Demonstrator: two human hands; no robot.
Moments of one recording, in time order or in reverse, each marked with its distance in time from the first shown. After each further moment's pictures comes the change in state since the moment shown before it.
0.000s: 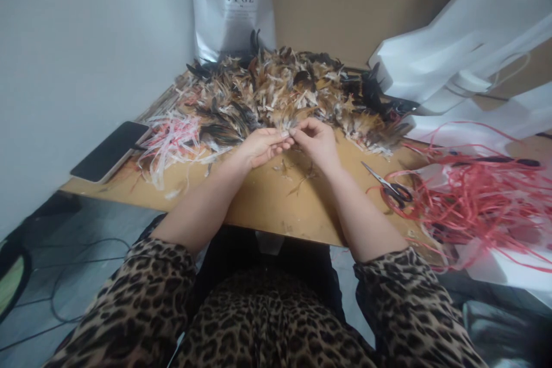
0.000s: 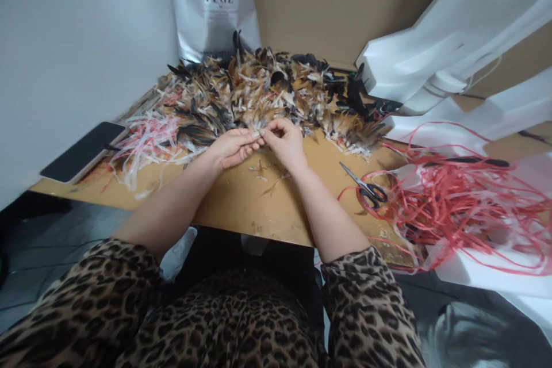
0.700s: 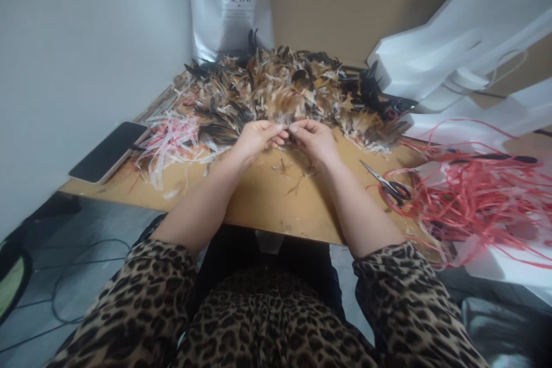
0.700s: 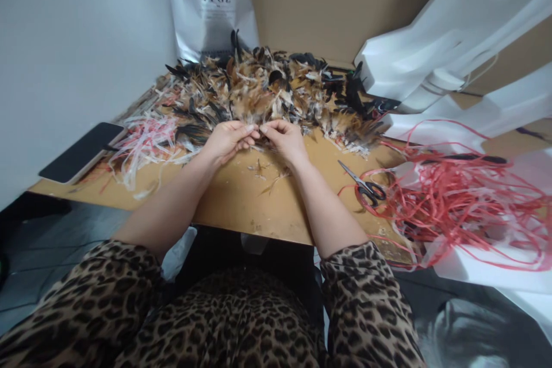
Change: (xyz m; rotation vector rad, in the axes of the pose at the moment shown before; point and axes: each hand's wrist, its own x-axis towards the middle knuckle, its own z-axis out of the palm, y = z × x) left_hand 0.004 0.001 -0.006 0.220 0.127 0.227; right_hand 0.005 0.010 -0.004 0.141 -0.066 0.167
